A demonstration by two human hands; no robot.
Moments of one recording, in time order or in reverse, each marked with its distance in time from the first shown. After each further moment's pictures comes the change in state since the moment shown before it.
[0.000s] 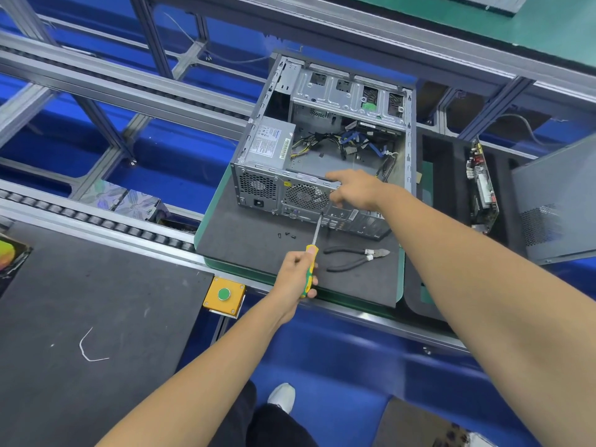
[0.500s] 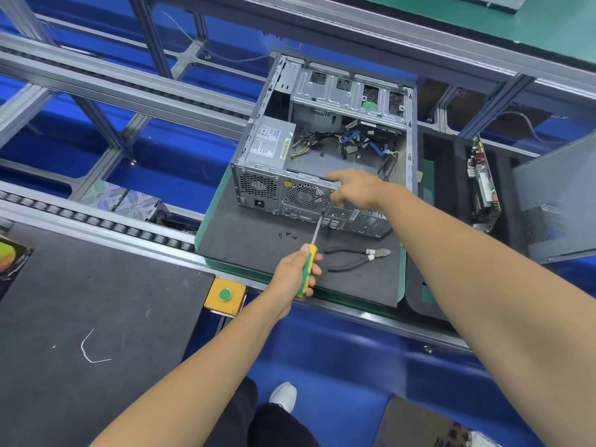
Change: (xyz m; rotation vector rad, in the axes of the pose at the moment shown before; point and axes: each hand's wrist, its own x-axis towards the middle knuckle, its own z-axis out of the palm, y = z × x) left_hand 0.005 0.010 -0.008 0.068 -0.055 -0.005; right_hand 0.002 0.000 0.000 -0.005 -0.010 0.009
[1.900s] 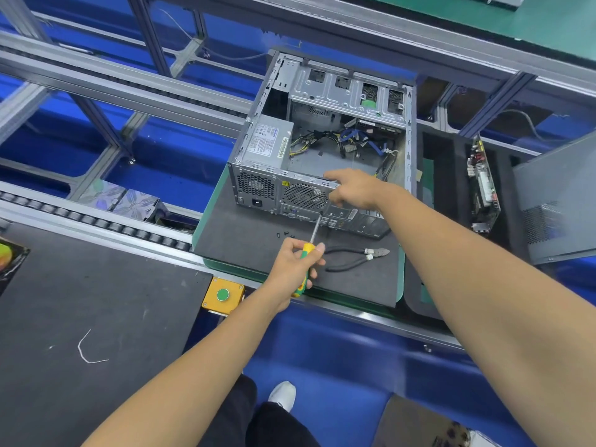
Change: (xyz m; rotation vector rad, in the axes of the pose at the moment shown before) left_hand 0.003 0.009 0.005 0.053 -0.004 0.119; right_hand 0.002 0.001 0.001 -0.008 -0.012 -0.039
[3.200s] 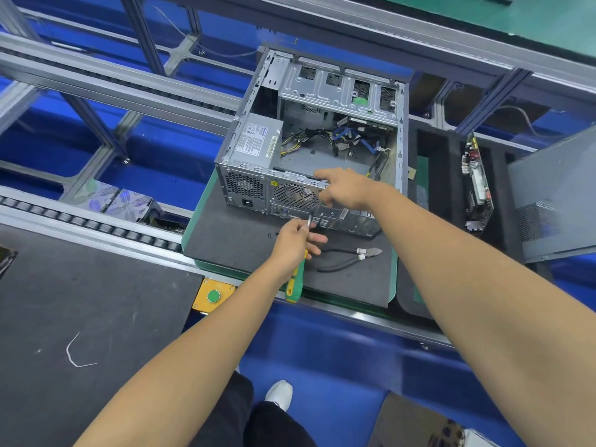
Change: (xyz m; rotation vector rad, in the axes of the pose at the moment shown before) left_hand 0.055 0.018 0.021 0.119 0.030 0.081; right_hand -0.005 -0.001 -0.002 -0.009 -0.003 -0.082
